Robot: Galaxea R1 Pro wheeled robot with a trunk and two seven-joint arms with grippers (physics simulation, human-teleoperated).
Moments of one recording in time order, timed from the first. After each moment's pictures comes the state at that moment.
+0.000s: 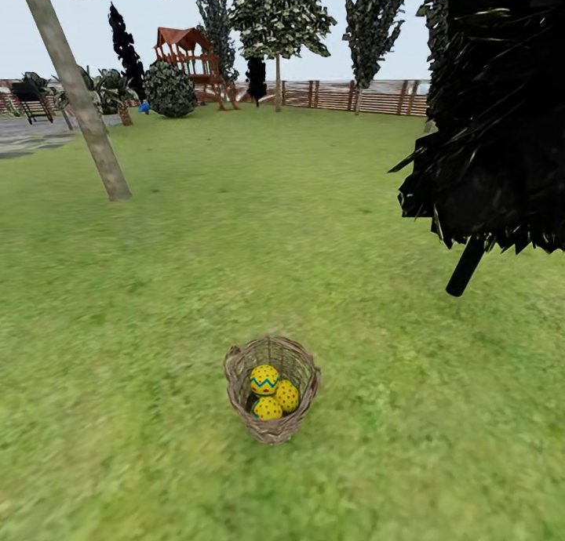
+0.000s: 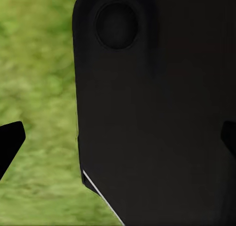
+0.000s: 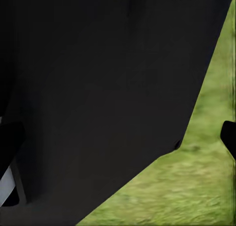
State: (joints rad) left arm 0.00 -0.01 -0.01 -0.03 -0.01 -0.30 0.06; right arm 0.00 0.03 0.14 -0.11 0.00 -0.01 -0.01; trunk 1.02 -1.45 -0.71
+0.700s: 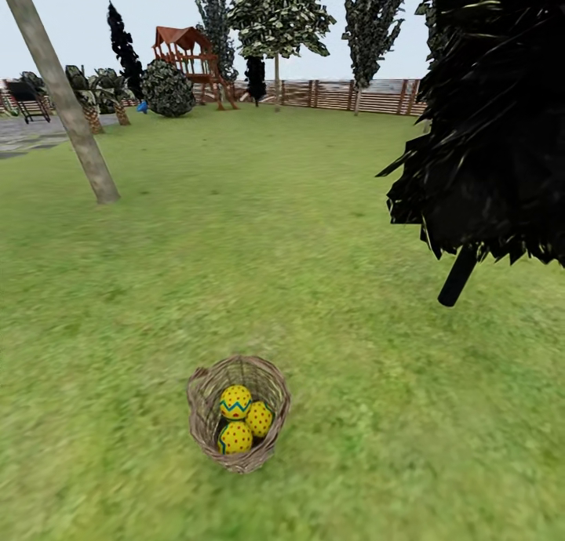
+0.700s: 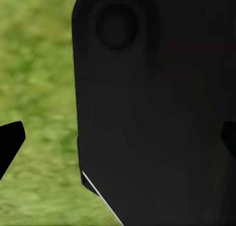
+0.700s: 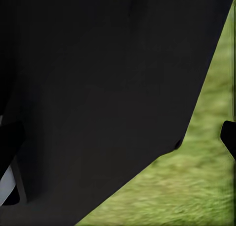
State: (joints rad) left arm 0.00 -0.01 -0.01 -0.03 -0.01 -0.30 0.05; right arm 0.00 0.03 0.14 -0.10 0.00 -0.01 -0.01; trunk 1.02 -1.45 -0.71
